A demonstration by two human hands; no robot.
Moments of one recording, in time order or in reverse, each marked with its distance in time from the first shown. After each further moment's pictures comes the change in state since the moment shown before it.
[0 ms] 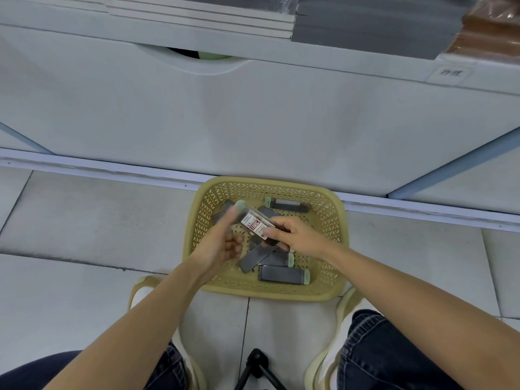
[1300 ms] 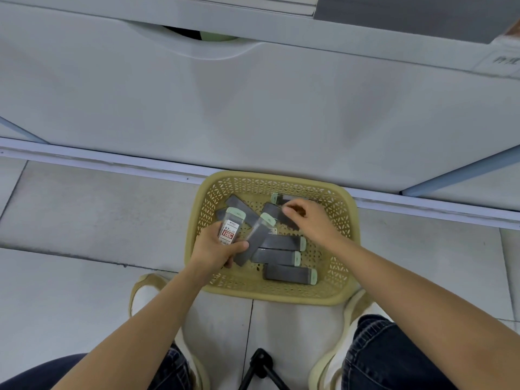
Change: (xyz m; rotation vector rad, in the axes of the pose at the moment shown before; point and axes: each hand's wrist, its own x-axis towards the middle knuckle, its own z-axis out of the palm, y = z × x) left_hand 0.012 -0.019 -0.021 0.418 0.296 0.079; right_hand 0.031 0.031 -0.023 -0.383 0.397 0.145
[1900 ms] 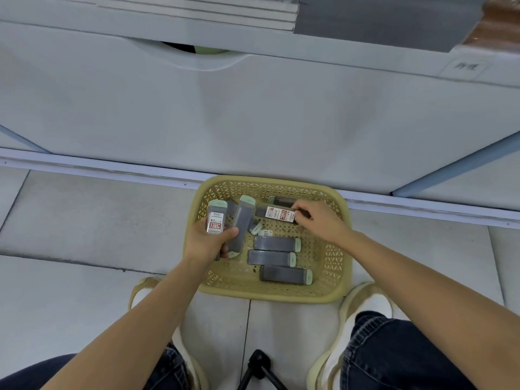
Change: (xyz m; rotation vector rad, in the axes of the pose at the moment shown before) left_hand -0.002 0.017 -0.001 -0.217 0.155 -0.023; right_hand -0.008 0.005 -0.031 -0.215 -0.079 -0.121
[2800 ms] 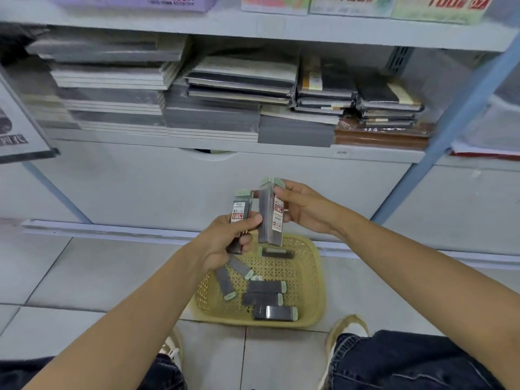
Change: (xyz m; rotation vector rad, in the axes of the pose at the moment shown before) left_hand -0.134 0.138 0.014 -0.266 -0.520 0.156; right_hand -0.099 -0.150 -0.131 1.041 -0.146 -0.343
